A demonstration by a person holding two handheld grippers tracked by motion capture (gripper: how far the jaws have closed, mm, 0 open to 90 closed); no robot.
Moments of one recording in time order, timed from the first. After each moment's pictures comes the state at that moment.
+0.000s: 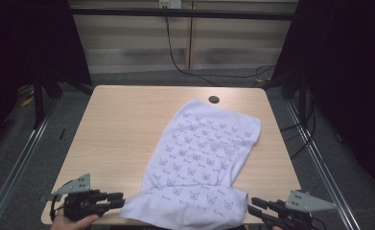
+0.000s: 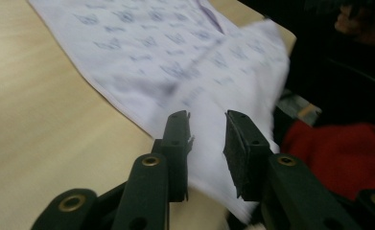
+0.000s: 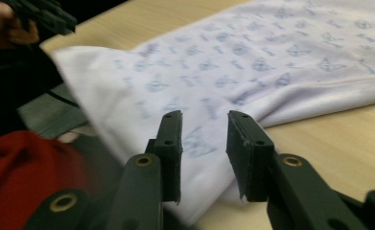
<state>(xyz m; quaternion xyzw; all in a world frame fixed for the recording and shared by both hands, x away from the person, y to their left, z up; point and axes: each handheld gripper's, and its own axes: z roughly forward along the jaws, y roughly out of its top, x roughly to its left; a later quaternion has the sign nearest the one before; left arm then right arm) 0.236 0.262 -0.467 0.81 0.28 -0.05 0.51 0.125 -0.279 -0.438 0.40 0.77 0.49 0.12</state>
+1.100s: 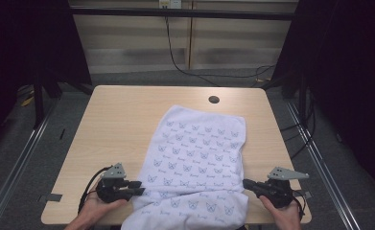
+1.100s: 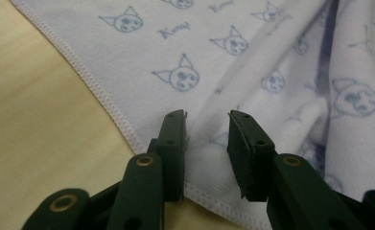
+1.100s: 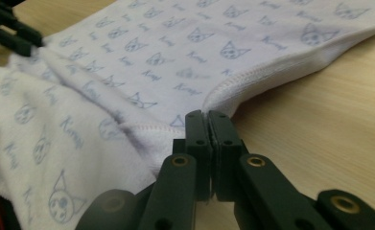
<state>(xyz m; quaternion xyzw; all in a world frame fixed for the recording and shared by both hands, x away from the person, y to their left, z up) 0.257 0.213 -0.501 0.87 0.27 -0.01 0.41 0.192 -0.283 -0.473 0.46 0.76 0.44 0.12</state>
